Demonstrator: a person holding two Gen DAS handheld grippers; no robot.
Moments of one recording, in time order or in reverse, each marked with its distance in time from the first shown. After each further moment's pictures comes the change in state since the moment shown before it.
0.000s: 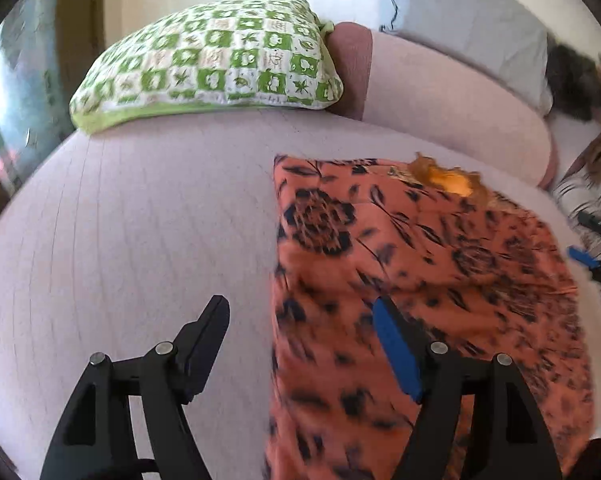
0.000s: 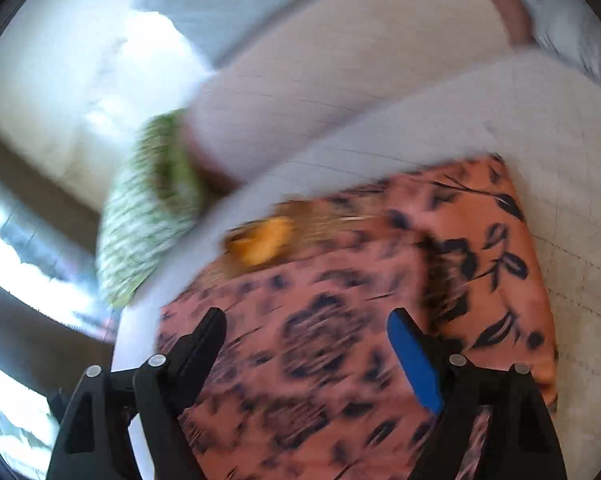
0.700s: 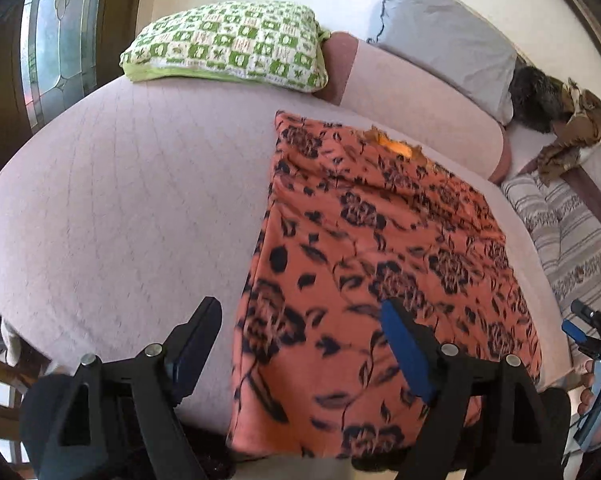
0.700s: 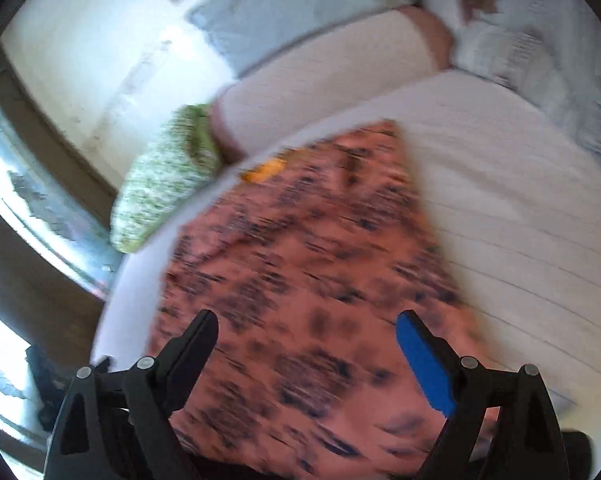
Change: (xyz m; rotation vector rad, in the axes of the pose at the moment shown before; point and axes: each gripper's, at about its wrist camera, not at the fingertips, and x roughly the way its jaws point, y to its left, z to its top) left arm -0.126 0.011 -0.127 -0.081 0.004 -0.080; right arm -0.200 -0.023 -0.190 0.008 -0.060 -0.226
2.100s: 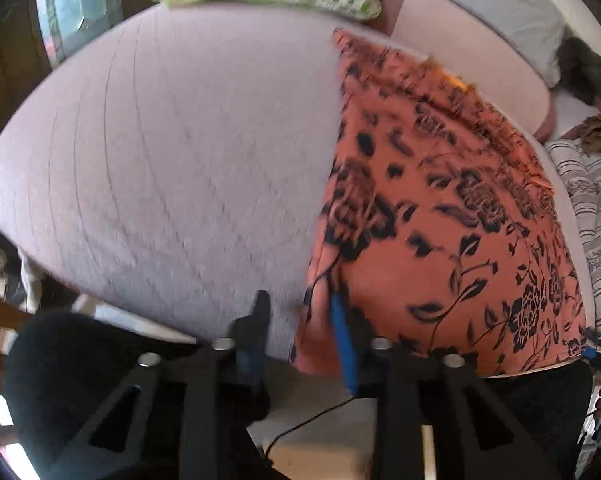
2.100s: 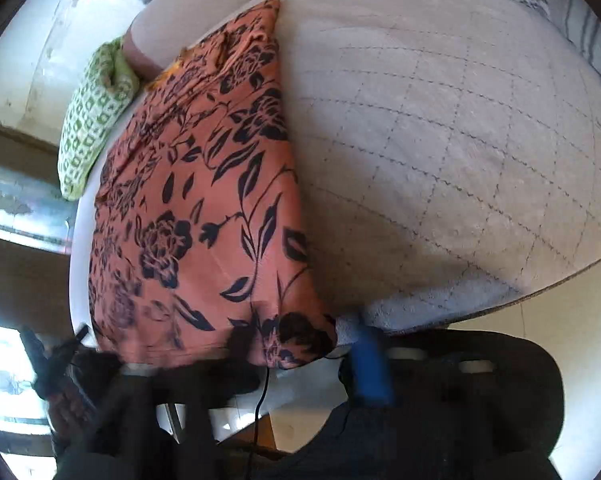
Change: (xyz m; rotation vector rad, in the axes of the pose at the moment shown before) left arm 0.024 0.043 -0.044 -0.064 0.234 0.105; right arm 0.000 -0.091 -0.045 0.122 0.307 -0.024
